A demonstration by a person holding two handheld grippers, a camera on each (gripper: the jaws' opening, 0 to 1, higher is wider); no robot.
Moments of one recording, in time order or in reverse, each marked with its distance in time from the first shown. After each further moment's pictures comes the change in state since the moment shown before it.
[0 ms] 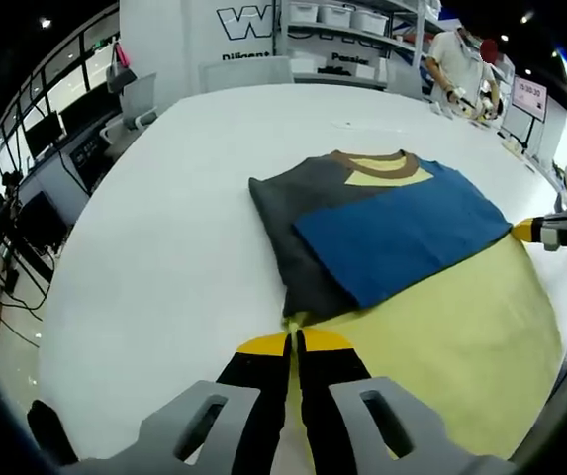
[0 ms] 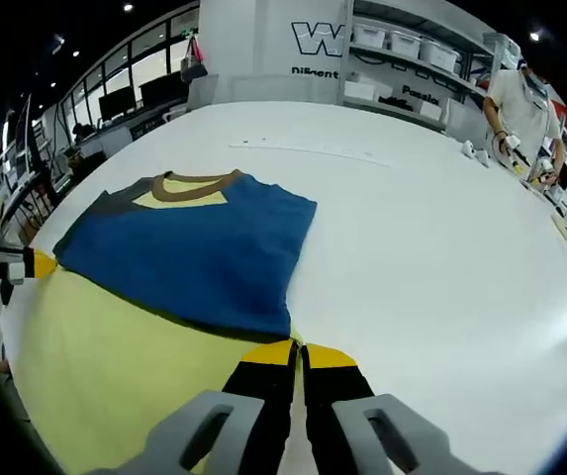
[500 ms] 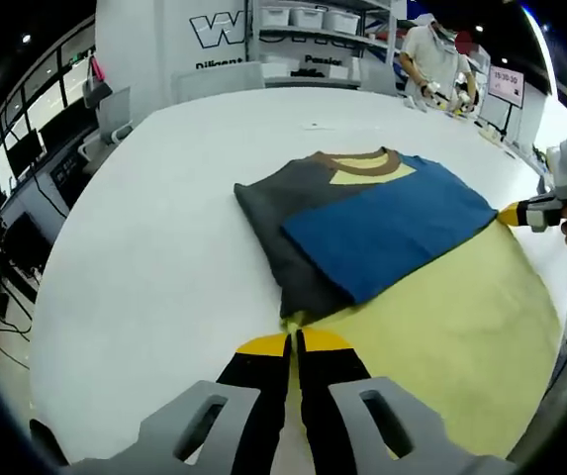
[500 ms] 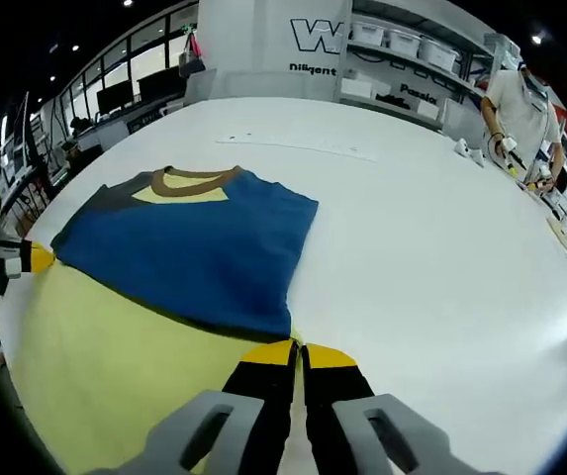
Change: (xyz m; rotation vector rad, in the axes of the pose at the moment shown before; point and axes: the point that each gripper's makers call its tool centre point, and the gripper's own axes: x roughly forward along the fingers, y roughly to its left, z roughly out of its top) left arm 0.005 -0.029 0.005 0.074 -0.023 -0.080; right arm -0.004 -0.029 -0.007 -0.029 0.019 -0.018
